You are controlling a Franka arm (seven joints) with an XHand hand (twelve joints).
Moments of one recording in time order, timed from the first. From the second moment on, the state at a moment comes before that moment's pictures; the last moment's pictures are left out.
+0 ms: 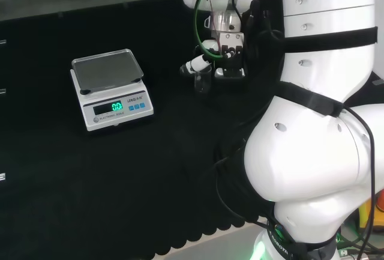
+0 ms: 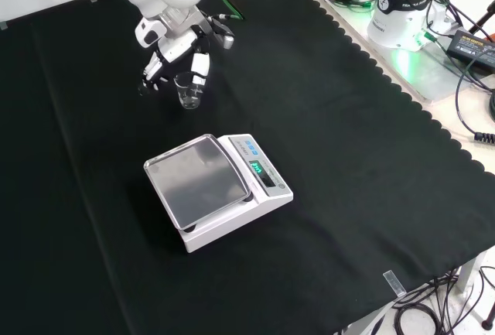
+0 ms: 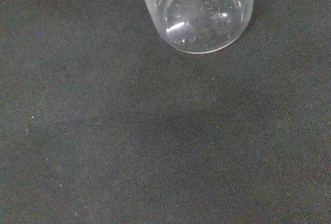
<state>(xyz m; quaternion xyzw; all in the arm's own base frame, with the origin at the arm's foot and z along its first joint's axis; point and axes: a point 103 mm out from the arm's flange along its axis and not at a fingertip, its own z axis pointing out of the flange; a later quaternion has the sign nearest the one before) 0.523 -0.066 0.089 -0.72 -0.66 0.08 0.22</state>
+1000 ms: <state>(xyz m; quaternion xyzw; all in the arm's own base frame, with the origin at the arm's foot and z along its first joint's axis) 0.524 -0.056 0.092 -0.72 -0.66 0.14 0.15</state>
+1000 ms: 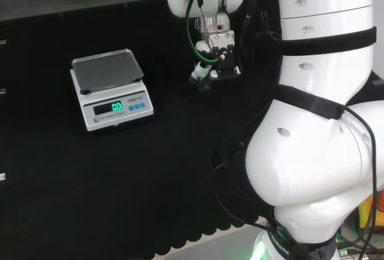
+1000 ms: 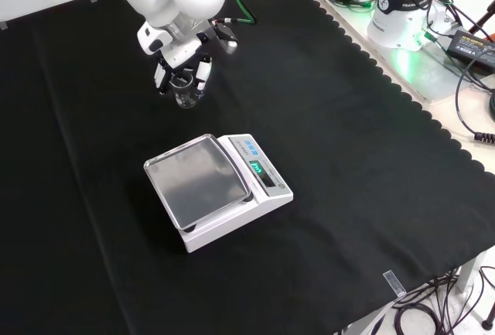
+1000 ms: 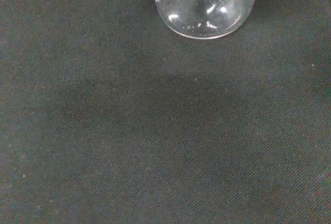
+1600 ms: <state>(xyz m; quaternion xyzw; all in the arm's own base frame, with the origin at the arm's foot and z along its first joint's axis) 0.517 -0.057 0.109 -0.72 -0.67 0.11 0.12</state>
